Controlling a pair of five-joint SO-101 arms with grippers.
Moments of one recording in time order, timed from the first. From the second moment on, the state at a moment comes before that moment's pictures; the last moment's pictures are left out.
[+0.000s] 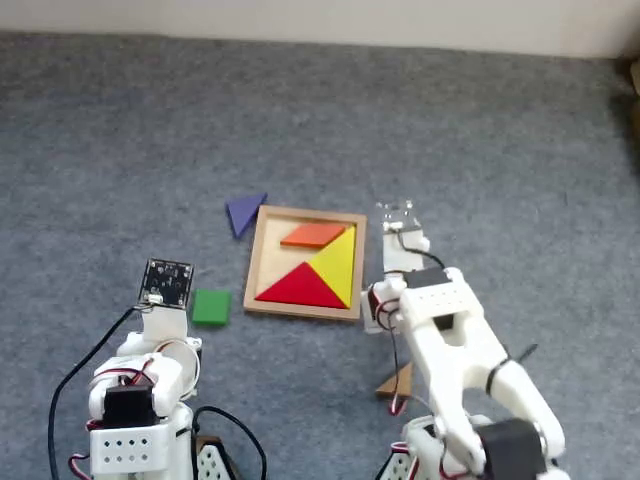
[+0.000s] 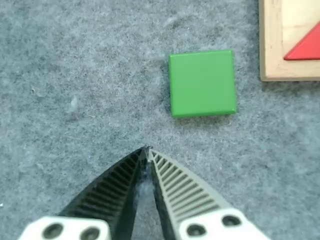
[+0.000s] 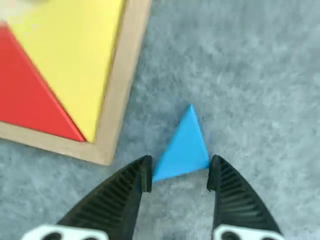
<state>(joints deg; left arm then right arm) -10.4 -102.1 96.0 76.4 -4.9 -18.5 -18.3 56.5 48.0 0.7</state>
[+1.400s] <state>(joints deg) -10.4 -102.1 96.0 76.4 -4.9 -37.5 -4.0 22.1 57.8 -3.6</state>
